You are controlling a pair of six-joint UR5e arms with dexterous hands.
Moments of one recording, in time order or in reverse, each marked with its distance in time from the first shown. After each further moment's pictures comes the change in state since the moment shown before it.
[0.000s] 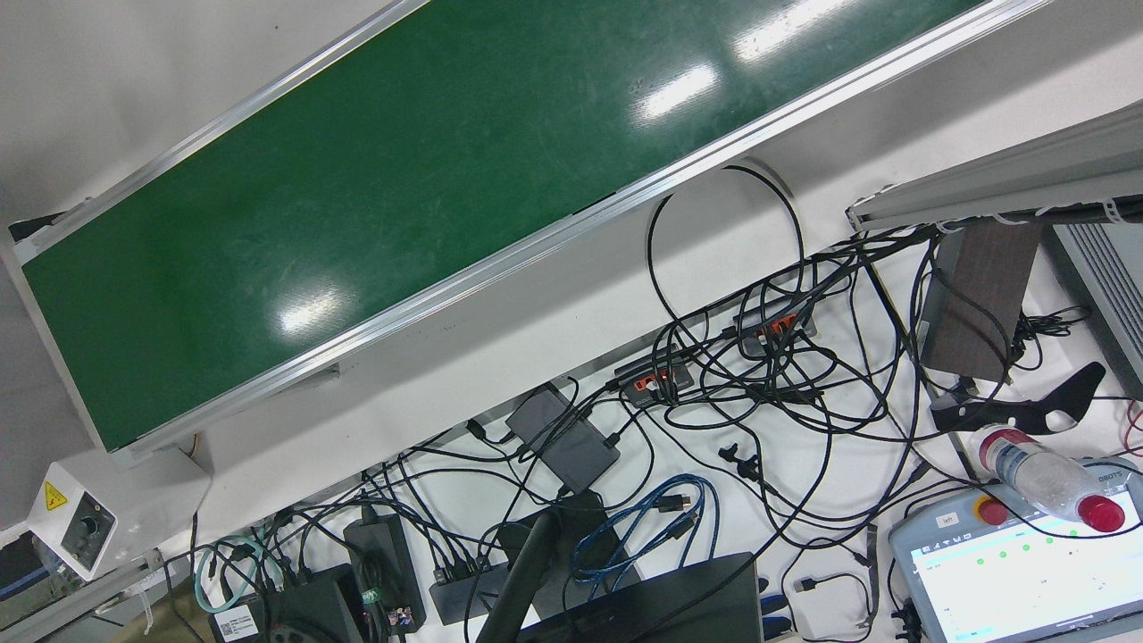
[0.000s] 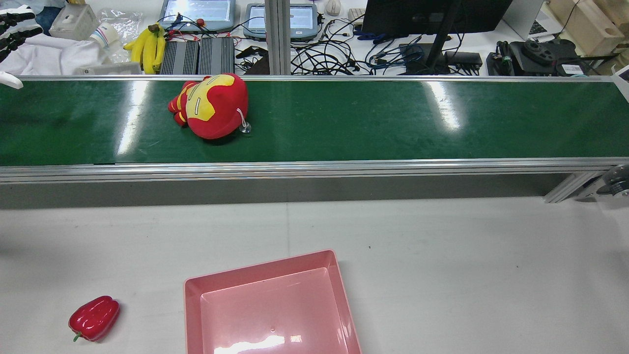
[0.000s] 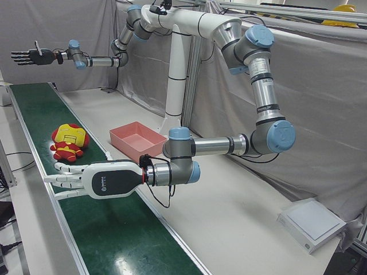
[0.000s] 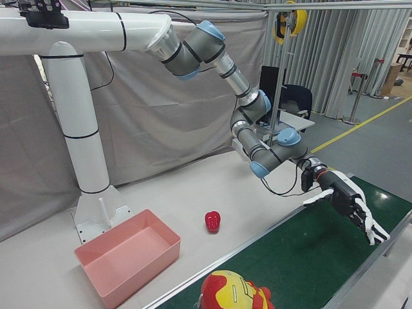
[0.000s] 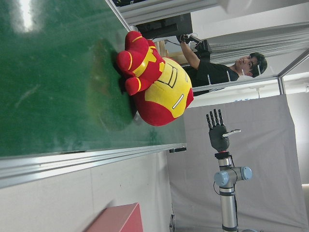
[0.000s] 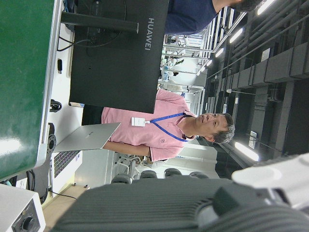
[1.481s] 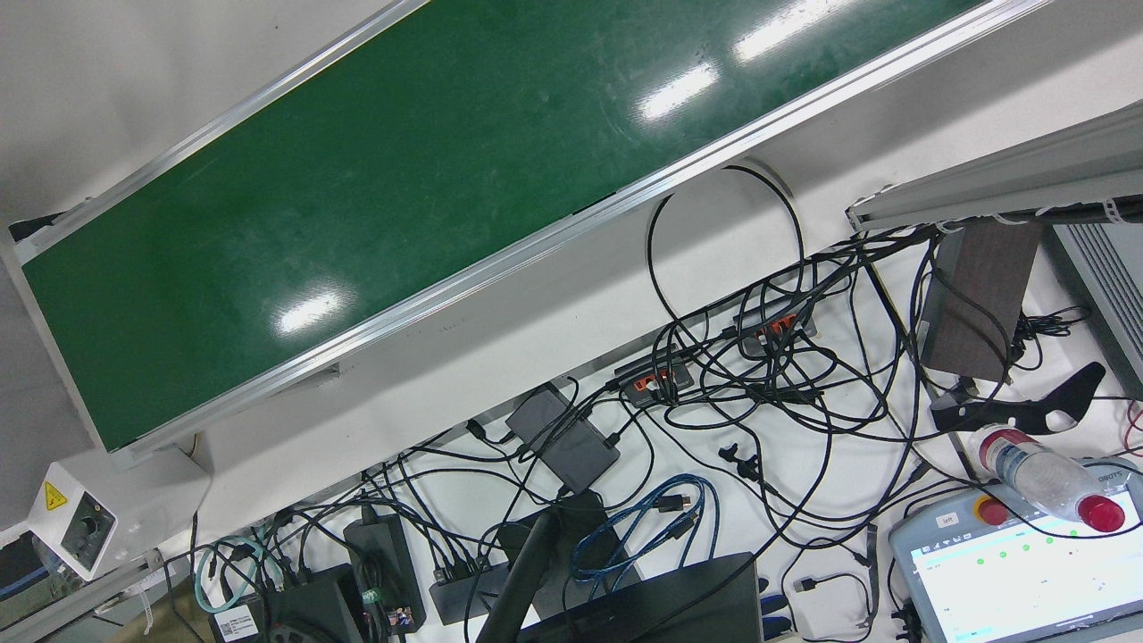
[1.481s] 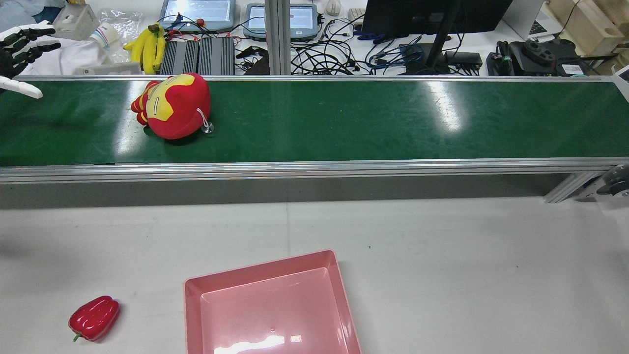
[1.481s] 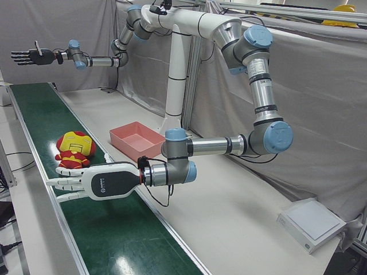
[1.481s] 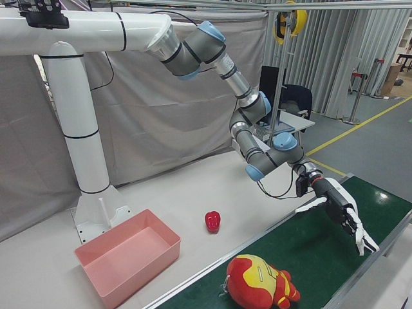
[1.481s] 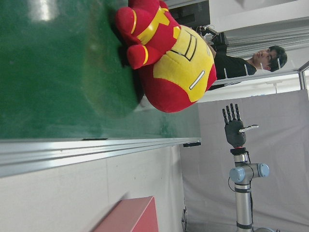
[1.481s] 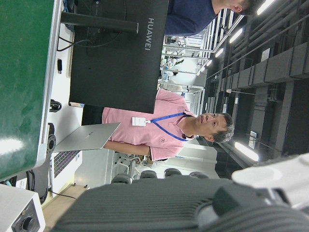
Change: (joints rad) left arm 0.043 -0.008 0.000 0.033 -0.003 0.049; right arm 0.001 0.000 0.000 0.000 0.000 0.000
